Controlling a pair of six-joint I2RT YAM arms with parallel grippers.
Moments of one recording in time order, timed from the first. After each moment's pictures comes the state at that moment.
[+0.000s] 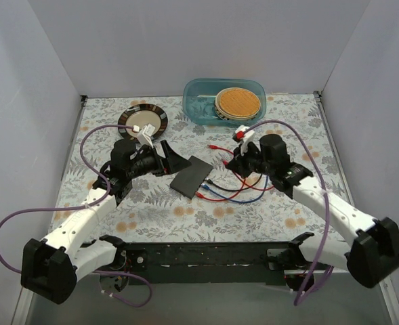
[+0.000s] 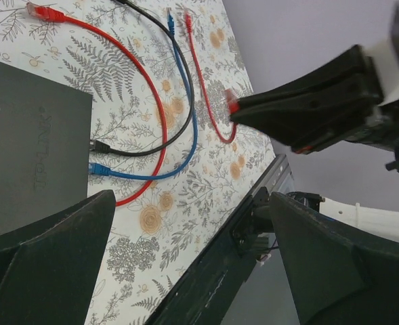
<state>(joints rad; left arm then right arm) -0.39 1.02 0.70 0.02 0.56 -0.74 0.57 1.08 0.80 -0.14 -0.29 -0.05</state>
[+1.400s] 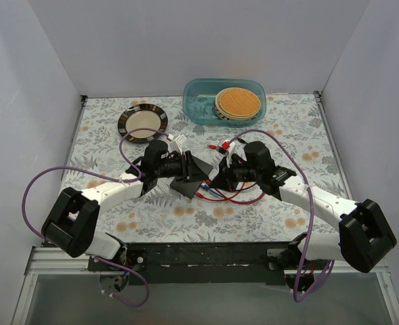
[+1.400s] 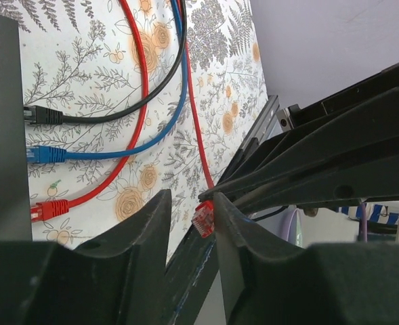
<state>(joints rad) -0.56 1.41 0.72 0.24 0.65 -0.82 0.67 1.27 0.74 -0.01 -0.62 0.07</state>
